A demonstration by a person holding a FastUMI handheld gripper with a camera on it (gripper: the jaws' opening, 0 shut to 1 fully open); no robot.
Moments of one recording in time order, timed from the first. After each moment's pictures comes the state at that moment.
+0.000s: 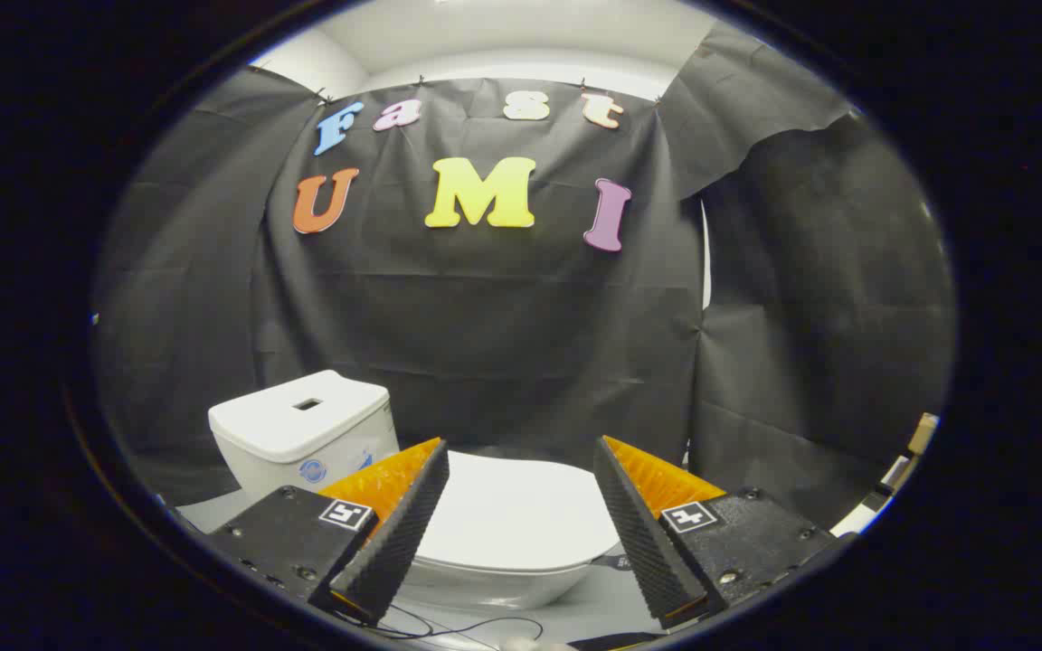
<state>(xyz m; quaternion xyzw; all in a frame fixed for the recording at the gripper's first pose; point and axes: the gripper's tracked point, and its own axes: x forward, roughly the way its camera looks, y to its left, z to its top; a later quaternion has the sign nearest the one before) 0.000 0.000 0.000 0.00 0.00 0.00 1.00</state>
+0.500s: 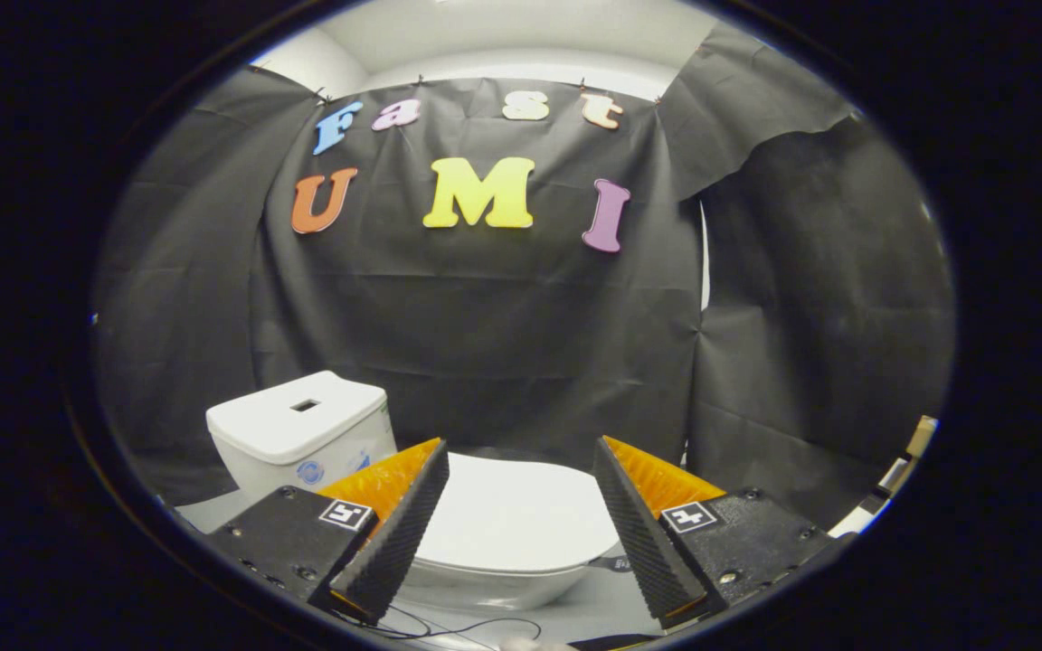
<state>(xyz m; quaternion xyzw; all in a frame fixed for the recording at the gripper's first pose) 0.004 -0.001 0.000 0.00 0.00 0.00 1.00</state>
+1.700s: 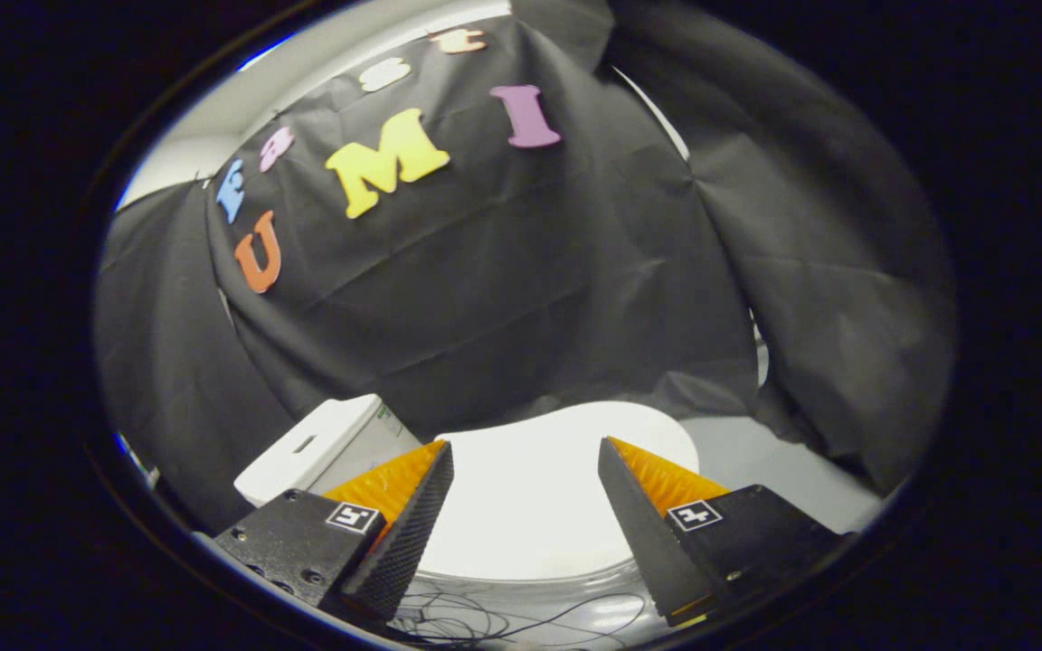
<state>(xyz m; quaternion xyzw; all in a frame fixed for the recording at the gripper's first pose) 0.126 -0.082 -0.089 0.26 0.13 0.08 0.95</state>
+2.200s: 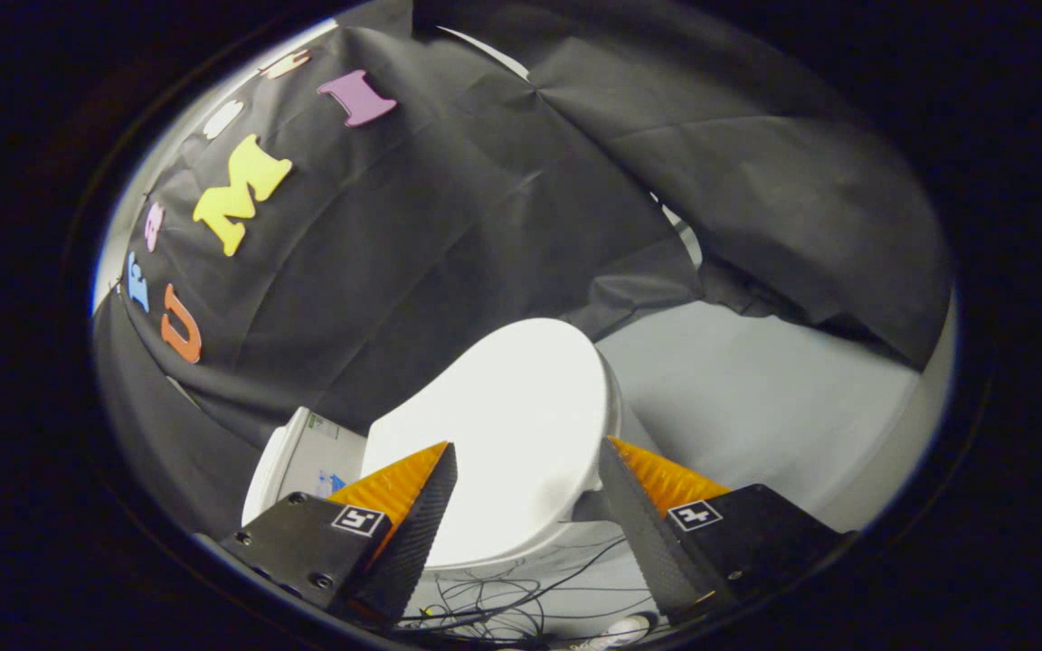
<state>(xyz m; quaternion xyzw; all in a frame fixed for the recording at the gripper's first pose) 0.136 -0.143 -0.209 0.40 0.24 0.00 0.89</state>
